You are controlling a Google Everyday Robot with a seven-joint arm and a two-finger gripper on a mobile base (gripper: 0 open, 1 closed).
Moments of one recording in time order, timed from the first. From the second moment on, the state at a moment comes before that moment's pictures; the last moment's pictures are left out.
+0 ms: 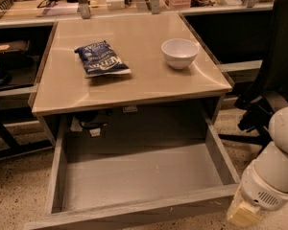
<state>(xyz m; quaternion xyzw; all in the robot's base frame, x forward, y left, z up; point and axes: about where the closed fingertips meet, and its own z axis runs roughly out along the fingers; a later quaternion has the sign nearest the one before) 0.293 -0.224 0.694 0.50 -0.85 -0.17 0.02</state>
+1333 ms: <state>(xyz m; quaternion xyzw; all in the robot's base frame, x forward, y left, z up) 0.346 -0.204 0.668 0.51 -0.84 -0.18 -0.03</state>
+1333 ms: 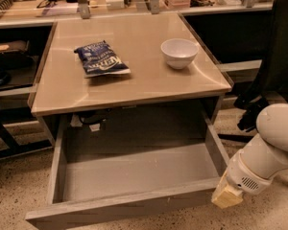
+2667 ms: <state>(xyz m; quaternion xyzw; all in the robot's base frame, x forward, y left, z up) 0.402 -0.202 0.655 0.53 -0.83 -0.16 -0.09</state>
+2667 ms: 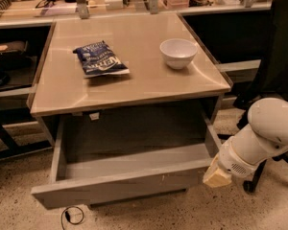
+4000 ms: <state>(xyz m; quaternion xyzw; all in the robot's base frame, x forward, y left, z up) 0.457 -0.193 0.646 0.55 -0.82 -0.14 -0.11</state>
